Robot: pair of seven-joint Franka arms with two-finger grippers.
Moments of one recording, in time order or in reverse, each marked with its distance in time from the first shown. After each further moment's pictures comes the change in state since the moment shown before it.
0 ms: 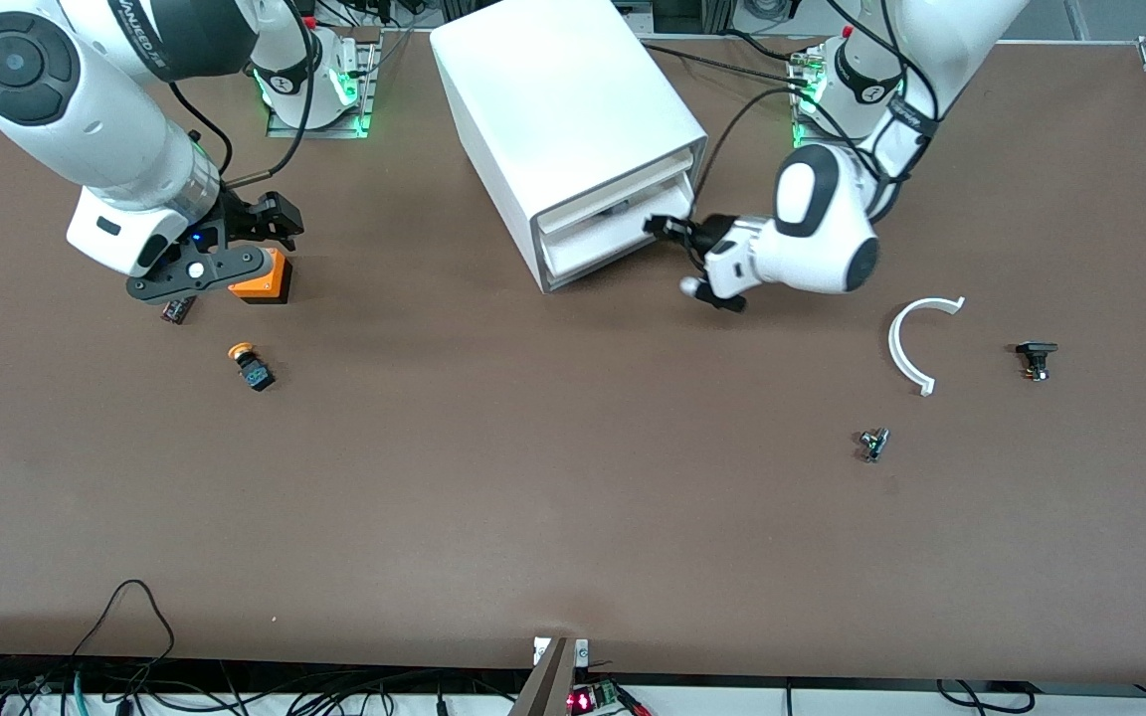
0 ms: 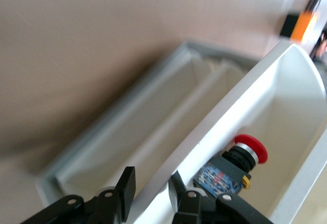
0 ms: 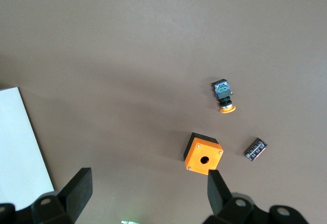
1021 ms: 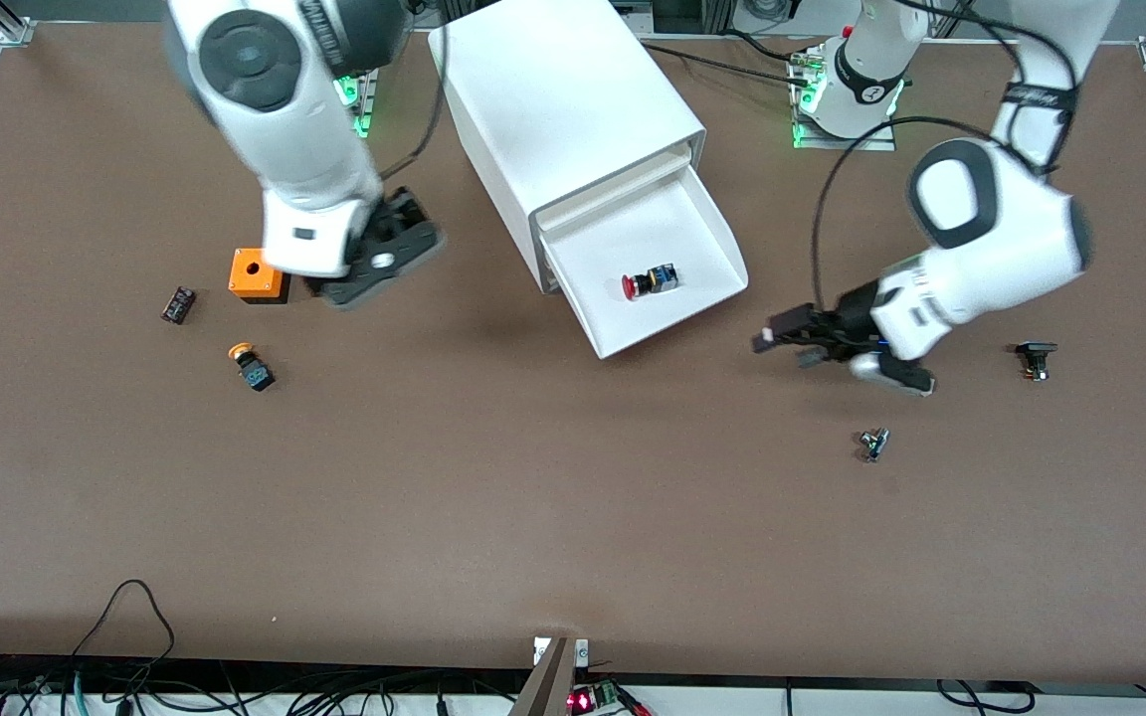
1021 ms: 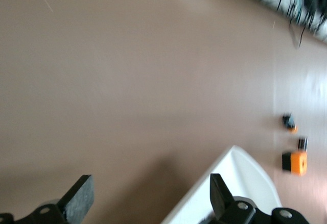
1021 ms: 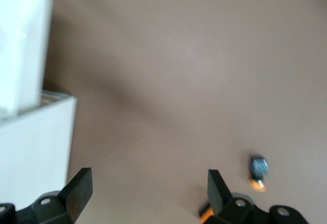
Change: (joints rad) left arm 0.114 -0.148 0.156 0.211 0.146 0.156 -0.016; right arm 0.243 0.194 0.028 0.225 0.027 0.098 -0.135
